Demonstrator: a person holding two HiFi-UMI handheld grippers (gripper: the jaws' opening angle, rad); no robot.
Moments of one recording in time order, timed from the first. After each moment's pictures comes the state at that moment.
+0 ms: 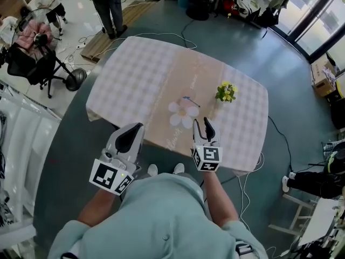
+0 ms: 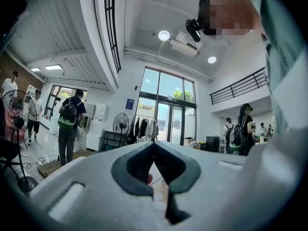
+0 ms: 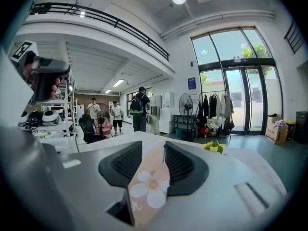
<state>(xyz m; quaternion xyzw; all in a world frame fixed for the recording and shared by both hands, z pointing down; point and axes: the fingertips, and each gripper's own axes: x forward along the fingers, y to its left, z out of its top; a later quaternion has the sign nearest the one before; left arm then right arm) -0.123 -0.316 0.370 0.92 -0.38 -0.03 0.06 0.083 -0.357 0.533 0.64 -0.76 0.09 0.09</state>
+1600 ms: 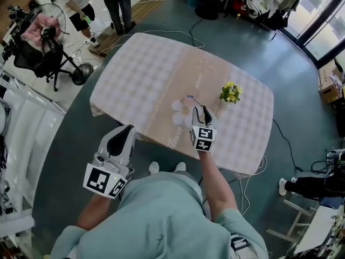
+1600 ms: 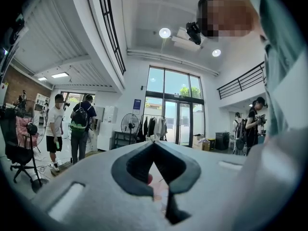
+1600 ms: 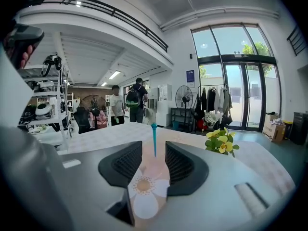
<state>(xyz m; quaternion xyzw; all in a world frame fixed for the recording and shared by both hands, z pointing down) -0.145 -0.302 0.365 0.90 -0.43 -0.01 0.05 0.096 -0.427 0.602 0.65 -0.74 0.11 0.12</state>
